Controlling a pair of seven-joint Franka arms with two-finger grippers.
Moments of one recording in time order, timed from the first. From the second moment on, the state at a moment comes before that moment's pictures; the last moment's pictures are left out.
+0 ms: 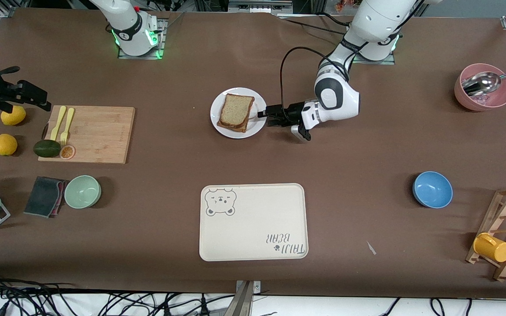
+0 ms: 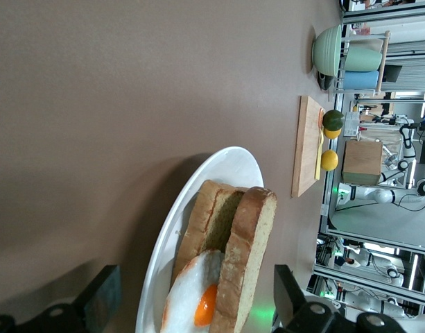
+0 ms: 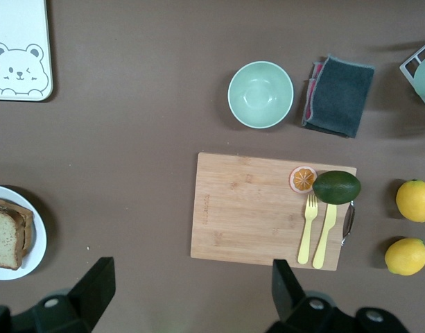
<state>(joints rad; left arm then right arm) -0.44 0.52 -0.21 -2.20 -1.87 2.33 1.07 0.02 0.04 -0.03 -1.57 0.01 1.56 -0.08</state>
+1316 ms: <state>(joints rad) -0.51 0.57 -0.21 -2.20 -1.93 2.38 1.19 0.02 0.04 -0.03 -1.57 0.01 1.56 -0.08</state>
